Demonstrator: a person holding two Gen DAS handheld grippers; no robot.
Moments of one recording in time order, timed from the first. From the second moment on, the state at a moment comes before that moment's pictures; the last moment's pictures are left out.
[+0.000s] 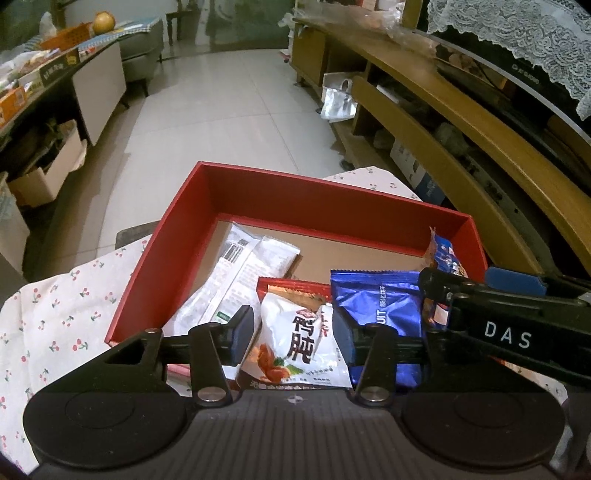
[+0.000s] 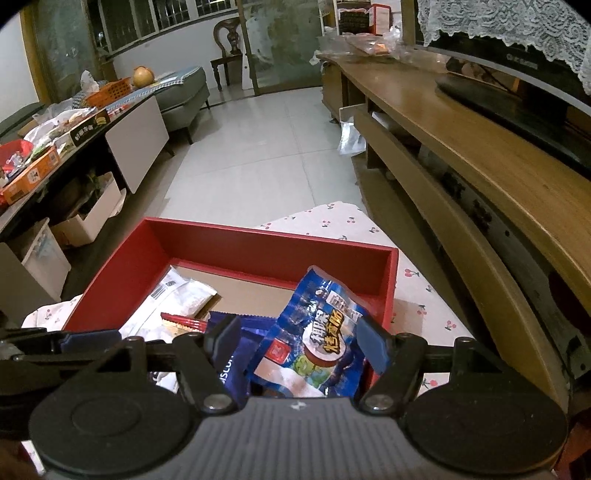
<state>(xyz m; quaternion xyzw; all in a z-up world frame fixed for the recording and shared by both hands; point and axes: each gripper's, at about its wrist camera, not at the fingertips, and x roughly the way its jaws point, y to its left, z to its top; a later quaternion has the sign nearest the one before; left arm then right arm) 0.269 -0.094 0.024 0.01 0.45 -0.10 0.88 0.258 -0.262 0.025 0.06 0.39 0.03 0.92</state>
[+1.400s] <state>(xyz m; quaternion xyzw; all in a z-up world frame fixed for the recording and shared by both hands) 0.192 -0.104 0.028 0.03 0.46 -0.14 0.88 0.170 -0.301 0.029 0.11 0.39 0.00 0.91</state>
